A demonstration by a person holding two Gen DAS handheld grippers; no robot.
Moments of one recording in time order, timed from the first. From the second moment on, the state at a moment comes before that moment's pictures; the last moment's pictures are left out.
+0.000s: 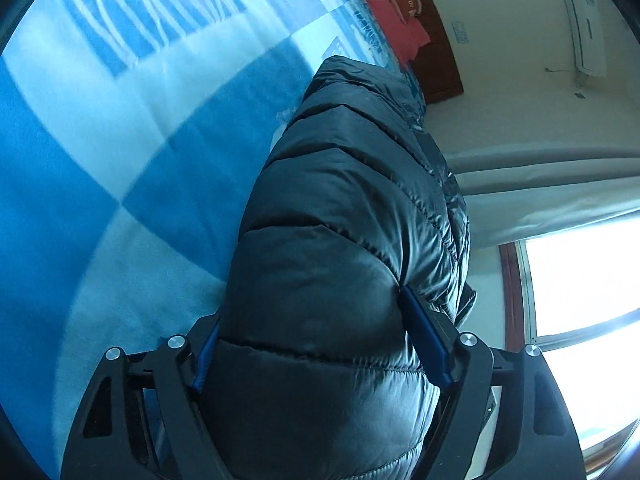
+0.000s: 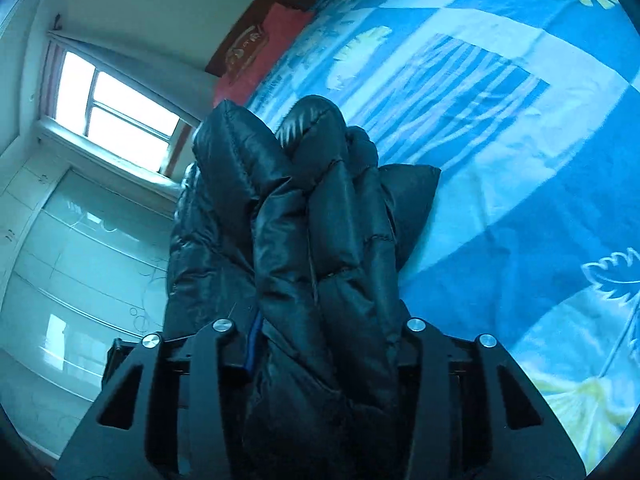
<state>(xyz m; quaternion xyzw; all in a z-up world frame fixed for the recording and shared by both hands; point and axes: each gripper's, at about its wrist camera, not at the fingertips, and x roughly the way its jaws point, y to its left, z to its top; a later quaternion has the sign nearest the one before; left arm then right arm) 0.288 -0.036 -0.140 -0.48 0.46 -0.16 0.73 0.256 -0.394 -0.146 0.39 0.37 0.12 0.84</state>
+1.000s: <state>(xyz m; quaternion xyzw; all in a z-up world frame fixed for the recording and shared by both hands) 0.287 0.113 -0.142 -0.52 0.43 -0.13 0.72 0.306 -0.317 -0.135 0.35 0.39 0.19 0.83</state>
